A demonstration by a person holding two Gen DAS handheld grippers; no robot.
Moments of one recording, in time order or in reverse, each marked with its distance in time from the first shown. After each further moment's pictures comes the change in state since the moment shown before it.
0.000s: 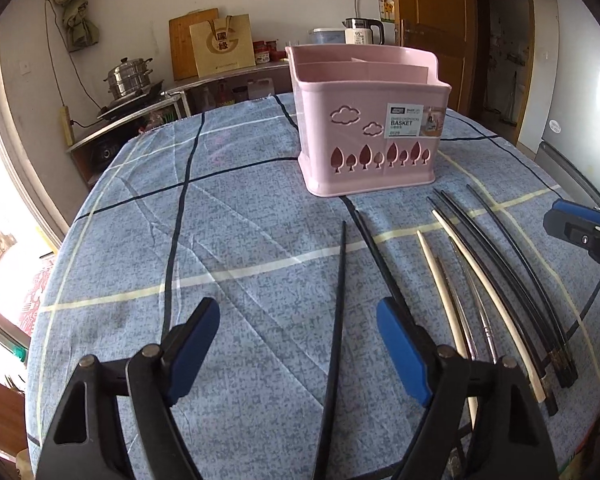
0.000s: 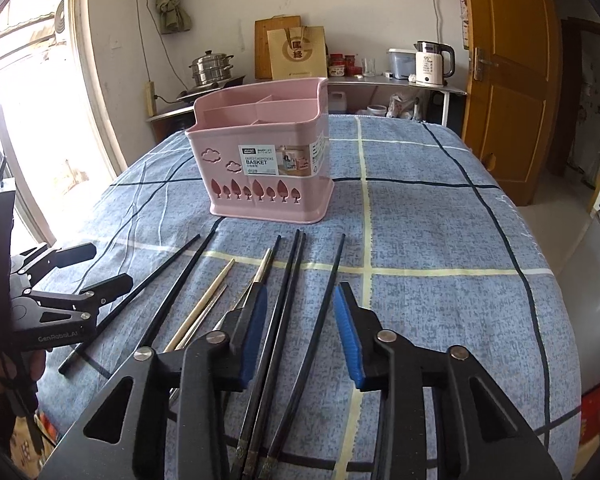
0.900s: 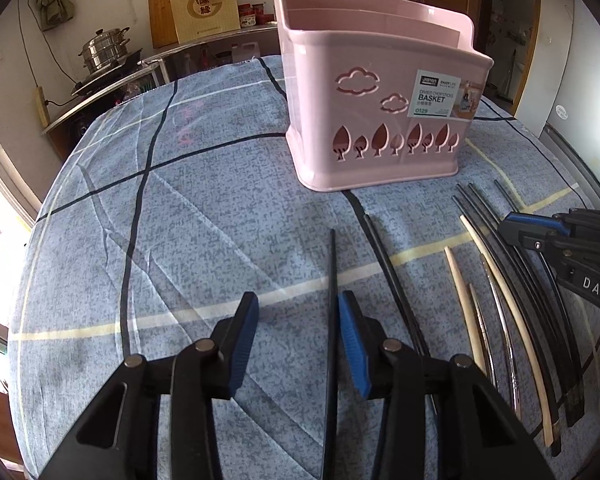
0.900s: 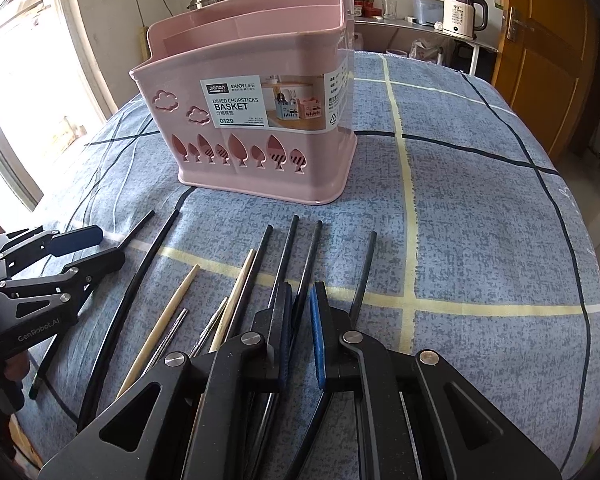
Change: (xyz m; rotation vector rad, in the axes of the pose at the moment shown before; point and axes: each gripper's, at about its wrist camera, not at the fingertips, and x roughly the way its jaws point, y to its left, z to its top) left arm 0.051 -0.003 0.032 0.014 0.143 -0.047; right arm 0.093 -0.007 0.028 -0.021 0.234 0.018
